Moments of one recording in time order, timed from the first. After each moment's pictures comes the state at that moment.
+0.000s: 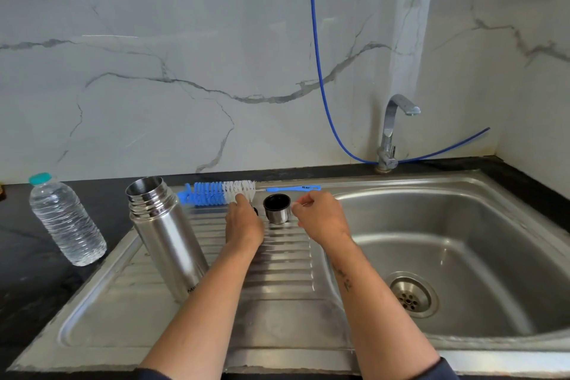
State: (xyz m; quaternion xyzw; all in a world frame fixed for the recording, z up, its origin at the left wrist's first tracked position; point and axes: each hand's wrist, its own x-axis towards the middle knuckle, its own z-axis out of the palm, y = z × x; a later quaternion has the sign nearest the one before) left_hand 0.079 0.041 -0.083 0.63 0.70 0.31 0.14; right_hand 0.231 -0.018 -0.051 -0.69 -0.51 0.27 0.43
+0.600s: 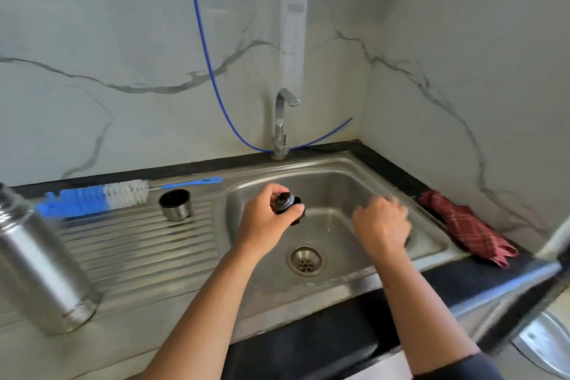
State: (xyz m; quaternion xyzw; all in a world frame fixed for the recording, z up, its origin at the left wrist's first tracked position) left_hand 0.230 -0.079 -0.060 0.75 0.37 0.38 0.40; right_hand 0.427 -0.177 -0.068 -0.93 -0.26 -0.05 0.24
